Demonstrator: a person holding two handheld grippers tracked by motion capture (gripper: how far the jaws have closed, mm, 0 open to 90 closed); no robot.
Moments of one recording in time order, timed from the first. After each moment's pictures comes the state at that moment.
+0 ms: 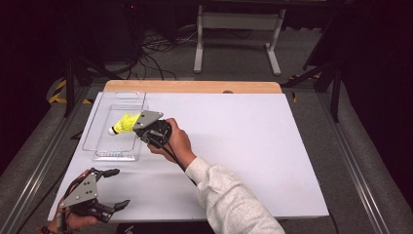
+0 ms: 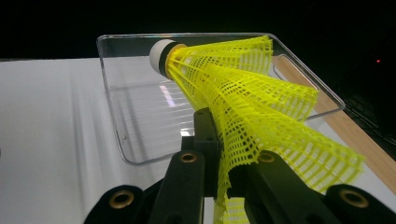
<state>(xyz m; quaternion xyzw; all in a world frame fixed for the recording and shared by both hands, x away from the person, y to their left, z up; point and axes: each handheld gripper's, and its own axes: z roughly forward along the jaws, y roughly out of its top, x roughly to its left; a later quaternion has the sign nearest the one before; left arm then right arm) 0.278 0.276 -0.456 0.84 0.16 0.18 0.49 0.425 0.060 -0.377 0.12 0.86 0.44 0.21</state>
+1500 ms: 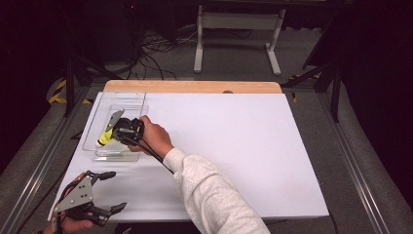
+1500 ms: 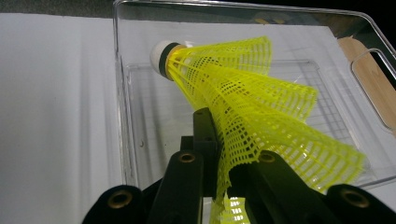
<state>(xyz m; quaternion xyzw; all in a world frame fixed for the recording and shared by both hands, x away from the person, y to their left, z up) 0.269 0.283 -0.455 0.84 0.17 0.18 0.49 0.446 0.134 -0.394 0.06 0.92 0.34 0.17</state>
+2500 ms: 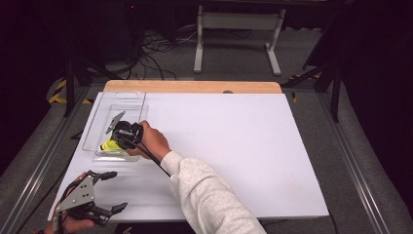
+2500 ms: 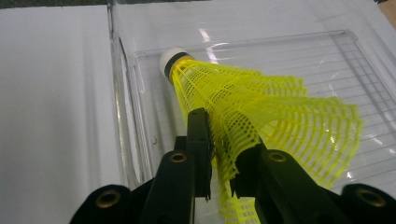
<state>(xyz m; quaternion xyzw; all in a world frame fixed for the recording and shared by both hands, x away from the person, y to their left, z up) 0.271 0.281 -0.456 0.84 0.17 0.18 0.49 0.452 0.141 -0.417 0.09 0.93 0.33 0.12</state>
